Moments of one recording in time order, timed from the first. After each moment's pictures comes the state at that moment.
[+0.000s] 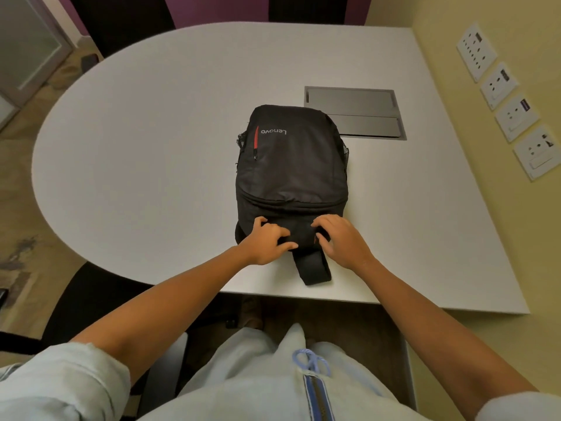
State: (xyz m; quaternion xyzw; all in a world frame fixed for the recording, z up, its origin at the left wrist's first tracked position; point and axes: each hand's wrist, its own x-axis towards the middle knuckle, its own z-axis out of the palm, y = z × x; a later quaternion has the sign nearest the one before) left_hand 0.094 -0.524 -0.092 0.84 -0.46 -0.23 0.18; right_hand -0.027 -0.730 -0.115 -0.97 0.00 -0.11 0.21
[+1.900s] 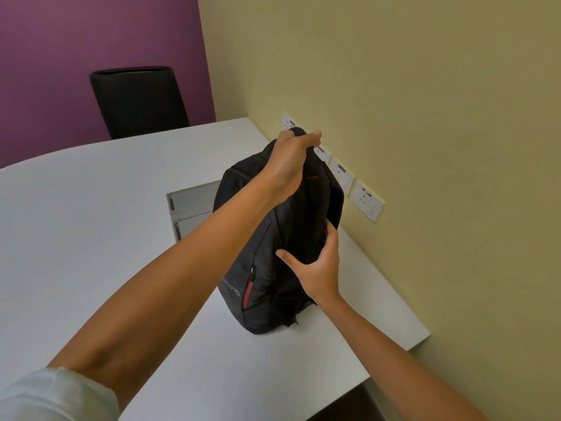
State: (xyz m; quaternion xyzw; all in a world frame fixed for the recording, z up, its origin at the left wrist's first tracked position) left_hand 0.088 -0.930 0.195 0.50 -0.30 -0.45 0.68; right_hand -0.041 -0.891 0.020 -0.70 0.40 -0.43 0.41
